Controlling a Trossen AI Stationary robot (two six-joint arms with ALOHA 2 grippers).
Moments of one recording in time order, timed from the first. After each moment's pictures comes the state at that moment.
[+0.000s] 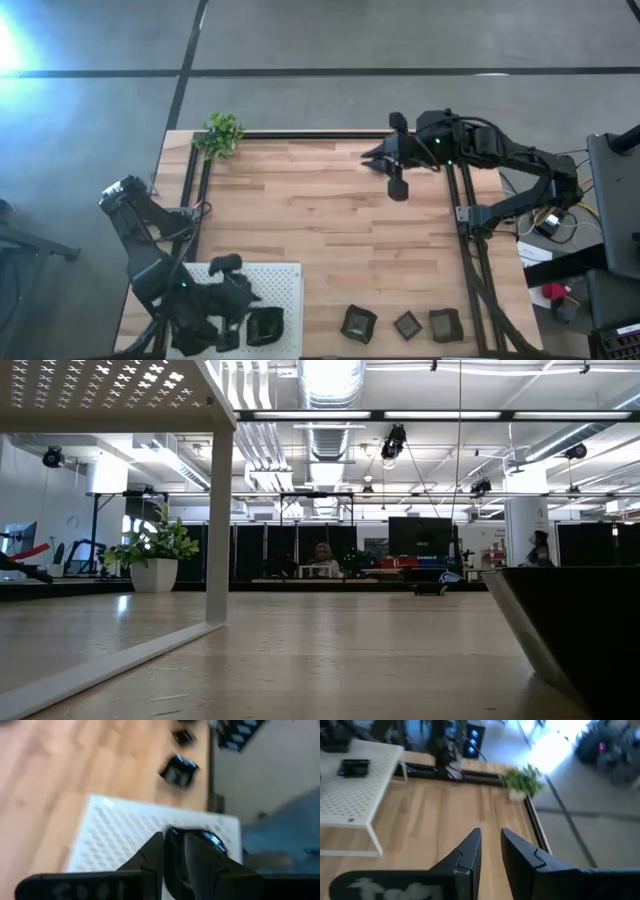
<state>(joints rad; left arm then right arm) -0.89 1.54 1.70 -1.12 -0.53 -0.93 -0.15 1.27 1.52 -0.71 0.00 -0.17</state>
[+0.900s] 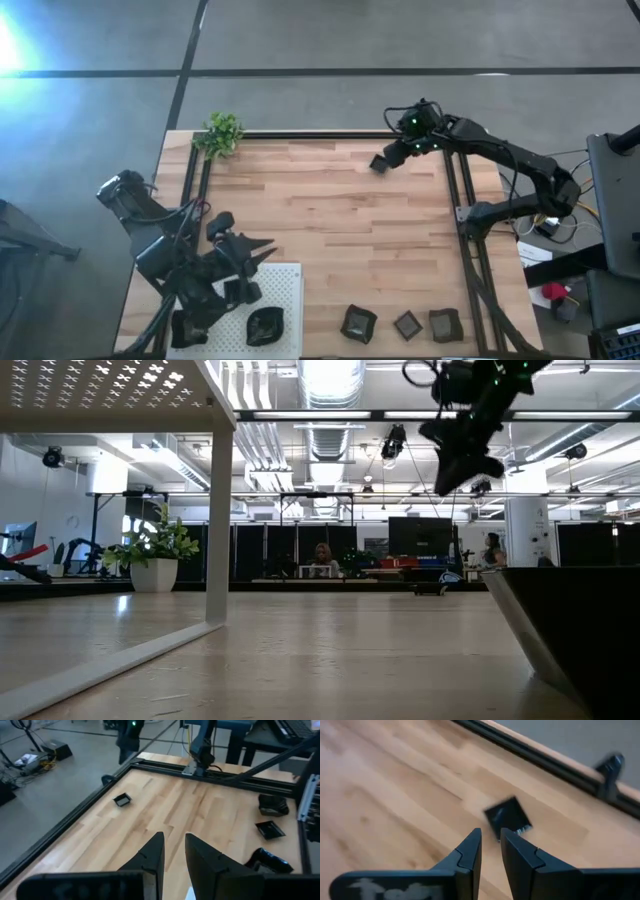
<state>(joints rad) -0.78 1.48 1.70 -1.16 -1.04 -0.87 -0.67 1.27 1.08 -0.76 0.00 0.36</state>
